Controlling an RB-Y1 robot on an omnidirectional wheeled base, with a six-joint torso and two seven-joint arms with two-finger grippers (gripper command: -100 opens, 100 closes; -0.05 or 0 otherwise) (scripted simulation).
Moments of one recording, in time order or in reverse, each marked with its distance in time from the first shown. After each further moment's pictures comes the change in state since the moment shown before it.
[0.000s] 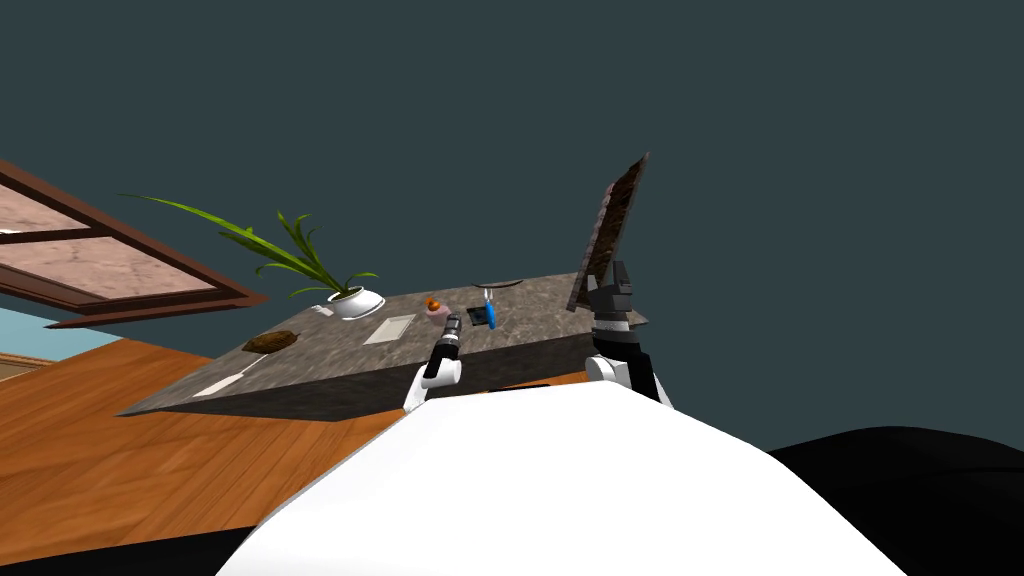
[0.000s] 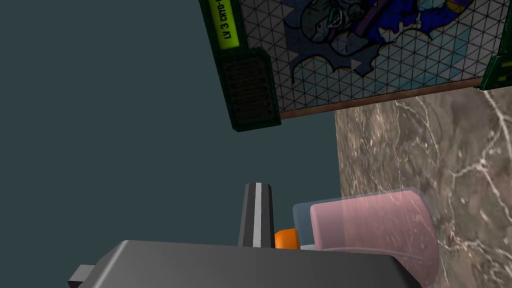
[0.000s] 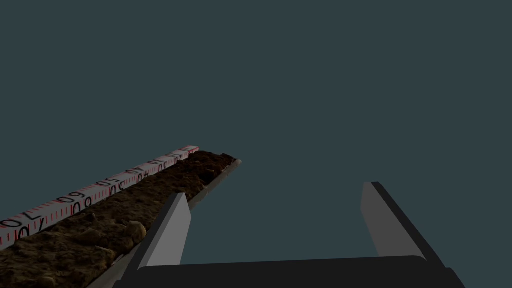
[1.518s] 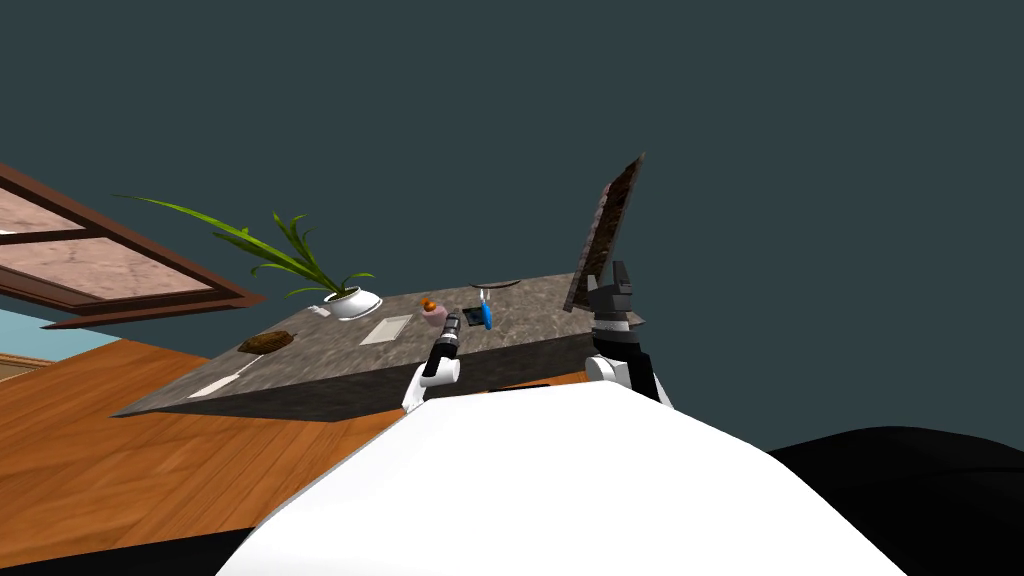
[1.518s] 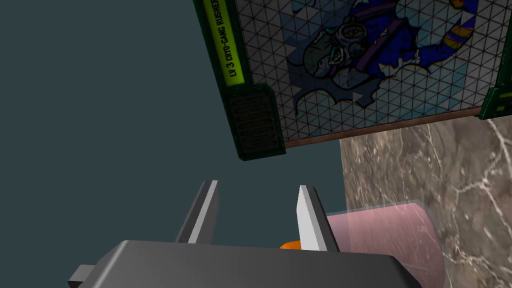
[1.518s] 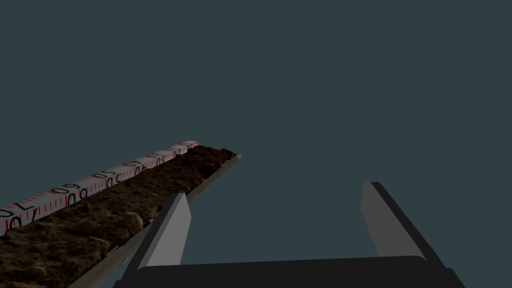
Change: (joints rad) left arm -0.017 0.022 0.006 0.017 -0.001 -0.001 0.000; right arm 0.000 0.000 0.000 0.000 0.000 0.000 0.000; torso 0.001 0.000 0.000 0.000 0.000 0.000
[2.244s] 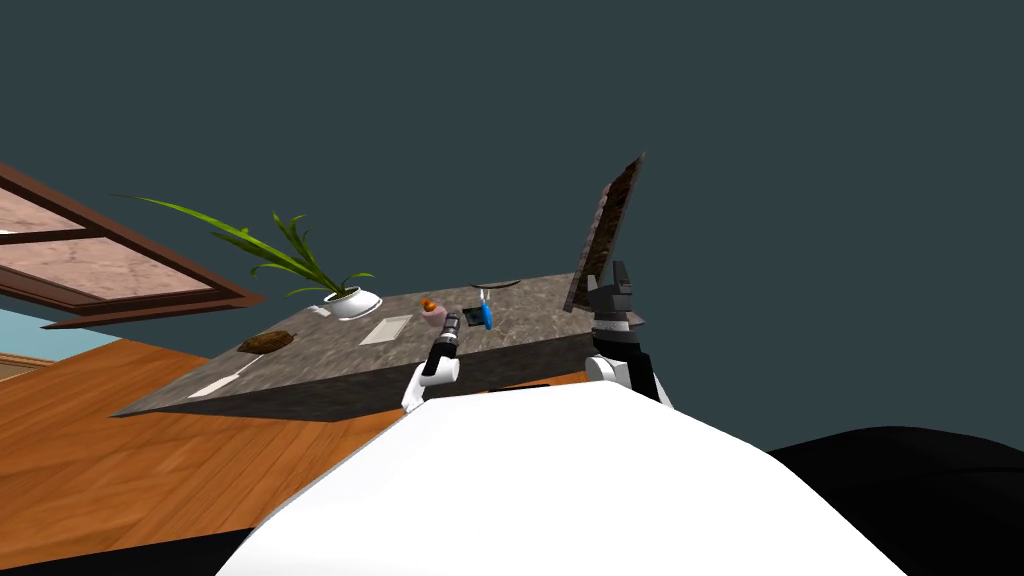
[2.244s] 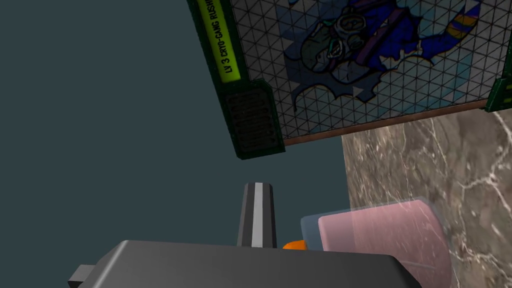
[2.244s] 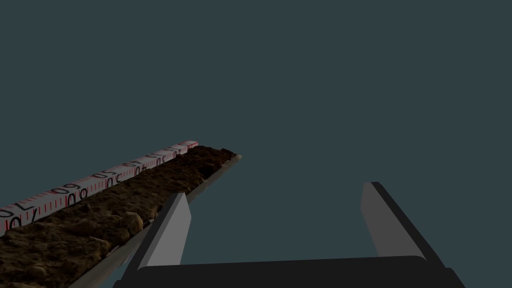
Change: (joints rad) left arm -0.008 0.007 0.005 0.006 -0.008 0.002 -0.006; right arm 0.000 0.000 0.000 0.000 0.000 0.000 0.000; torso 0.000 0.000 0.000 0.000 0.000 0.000
